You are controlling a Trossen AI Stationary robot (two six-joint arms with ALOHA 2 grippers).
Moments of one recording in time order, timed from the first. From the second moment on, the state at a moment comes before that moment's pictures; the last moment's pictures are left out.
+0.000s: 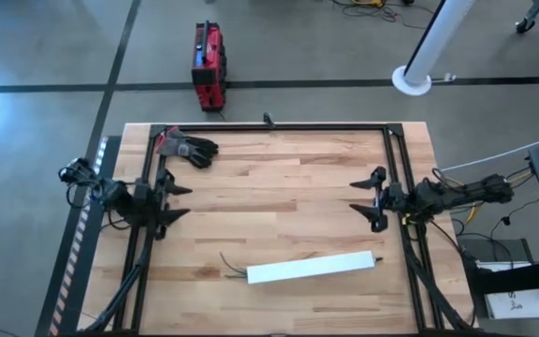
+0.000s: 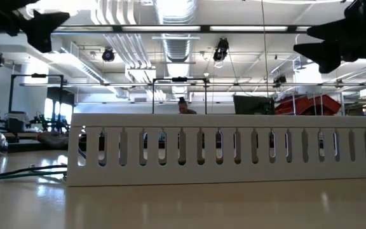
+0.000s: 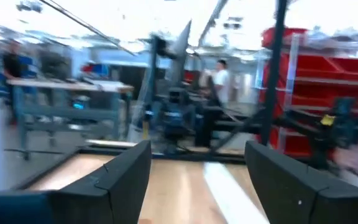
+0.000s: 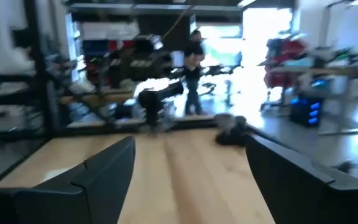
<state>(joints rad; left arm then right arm) -0.57 0.02 0.16 0.08 -0.56 0.03 0.20 0.06 0.01 0.20 0.28 -0.02</state>
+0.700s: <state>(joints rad) -0.06 0.12 0.01 0.19 -0.17 -0.07 0.20 0.08 0.01 0.21 0.42 -0.04</state>
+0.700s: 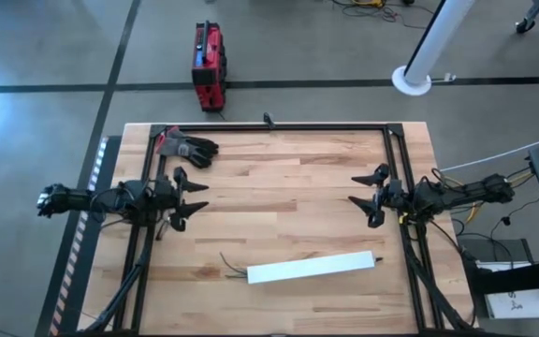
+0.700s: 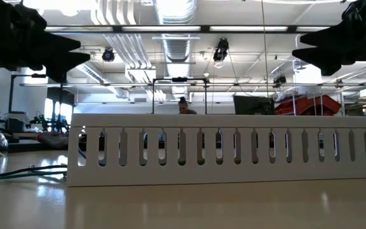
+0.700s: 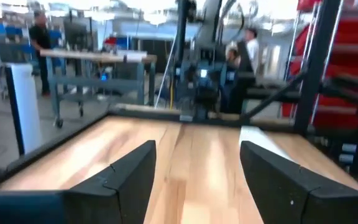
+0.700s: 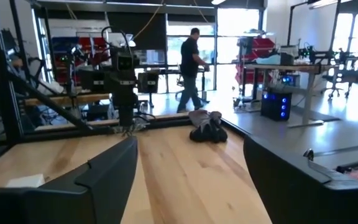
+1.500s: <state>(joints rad) -0.07 0.24 0.02 0.16 -0.17 -0.09 0.20 0.08 0.01 0.21 0.42 0.00</state>
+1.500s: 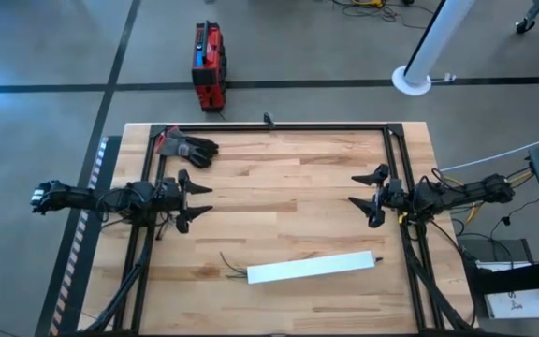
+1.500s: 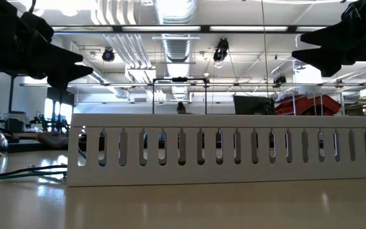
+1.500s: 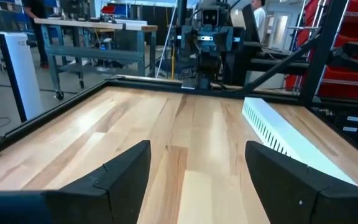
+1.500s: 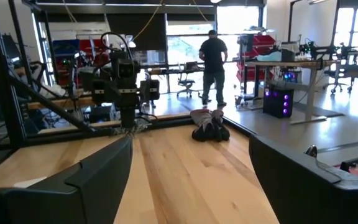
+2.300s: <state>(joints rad) -0.07 0.31 0.02 0.16 -0.17 -0.09 0.20 0.08 0.01 0.21 0.42 0.00</state>
